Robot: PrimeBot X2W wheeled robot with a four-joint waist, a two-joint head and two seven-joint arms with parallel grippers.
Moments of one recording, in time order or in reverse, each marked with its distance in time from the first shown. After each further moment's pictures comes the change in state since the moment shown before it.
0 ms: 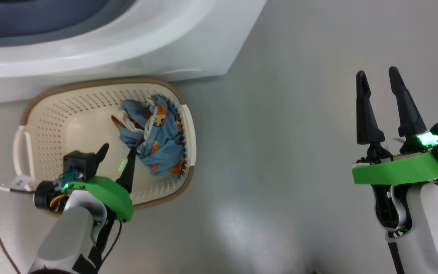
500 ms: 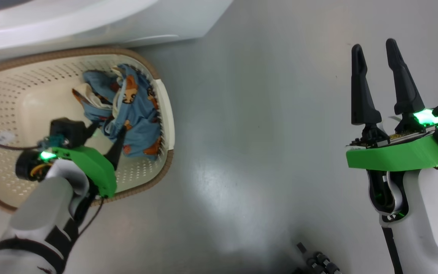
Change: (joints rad) left arm -0.174 0.127 -0.371 0.035 -0.302 0.000 0.090; right arm -0.079 0.026 0.023 -0.035 0.000 0.000 0.000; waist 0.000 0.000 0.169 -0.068
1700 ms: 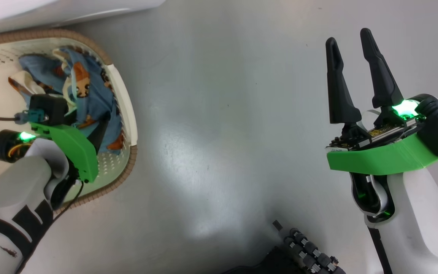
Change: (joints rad) left arm -0.200 0.184 -0.521 -0.076 -0.472 0.000 0.032; right arm -0.039 0.011 0.095 -0.049 0.042 0.000 0.000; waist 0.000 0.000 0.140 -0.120
